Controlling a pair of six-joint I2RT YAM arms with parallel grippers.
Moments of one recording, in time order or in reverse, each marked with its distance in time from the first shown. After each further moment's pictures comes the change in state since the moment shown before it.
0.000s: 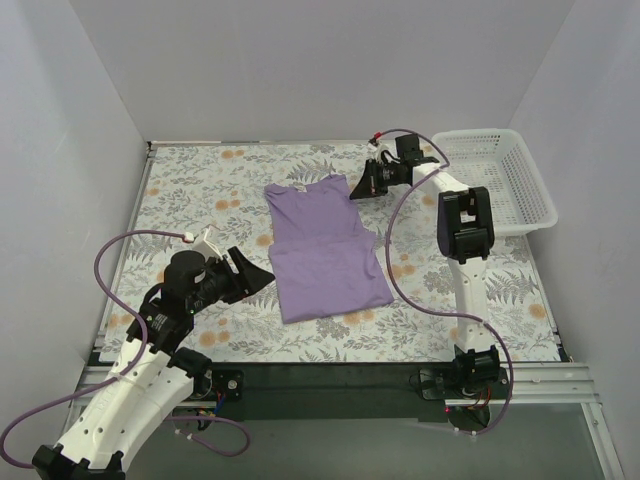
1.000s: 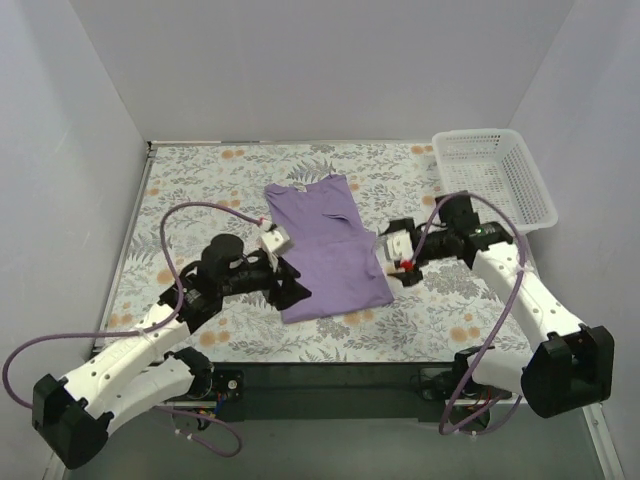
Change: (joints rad) left arm -0.213 0.280 0.083 0.284 0.273 0.697; right arm 0.066 -1.222 -0.951 -0.351 0.042 -1.607
